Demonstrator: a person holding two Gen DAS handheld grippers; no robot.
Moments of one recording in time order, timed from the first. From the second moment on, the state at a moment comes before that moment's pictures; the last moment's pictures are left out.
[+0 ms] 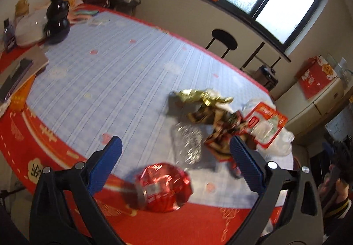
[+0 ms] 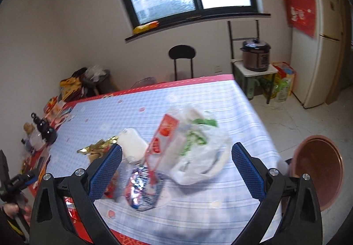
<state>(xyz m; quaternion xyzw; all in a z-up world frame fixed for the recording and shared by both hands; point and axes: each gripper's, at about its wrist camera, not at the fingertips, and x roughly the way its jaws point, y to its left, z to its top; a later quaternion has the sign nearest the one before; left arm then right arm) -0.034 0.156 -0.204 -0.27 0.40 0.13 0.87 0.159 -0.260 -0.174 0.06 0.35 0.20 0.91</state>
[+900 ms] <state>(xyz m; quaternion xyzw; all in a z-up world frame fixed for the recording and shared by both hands) -0.052 0.168 -0.340 -0.36 0.52 0.07 0.77 0.143 -0.151 -0.205 -0.01 0.43 0.25 0.86</state>
